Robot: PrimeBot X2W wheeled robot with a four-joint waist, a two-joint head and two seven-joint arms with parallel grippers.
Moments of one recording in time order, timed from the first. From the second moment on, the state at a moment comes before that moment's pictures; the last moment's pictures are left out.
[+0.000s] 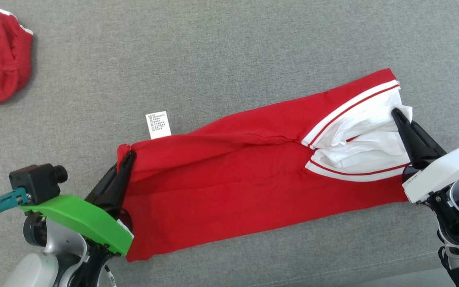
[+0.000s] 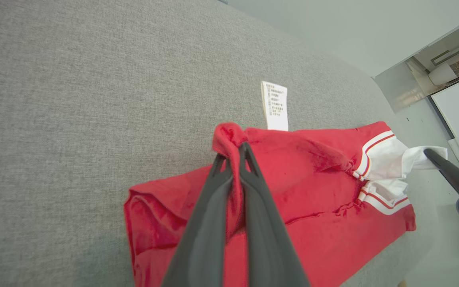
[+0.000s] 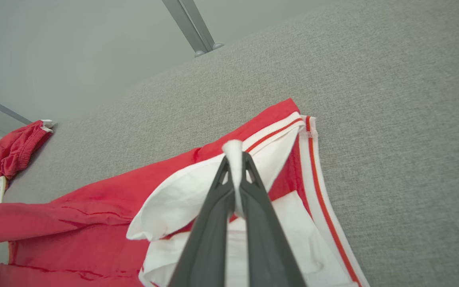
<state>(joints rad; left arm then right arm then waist) -0.15 0.48 -0.39 -0.29 -0.98 0.20 0.19 -0.20 -0.26 -0.02 -0.09 0.66 0.13 0.29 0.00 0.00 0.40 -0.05</state>
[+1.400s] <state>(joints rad) 0.00 0.45 -0.36 -0.09 -0.69 0.25 -0.24 -0.30 -0.28 -0.13 0.11 0.55 0.13 0.48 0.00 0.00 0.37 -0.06</state>
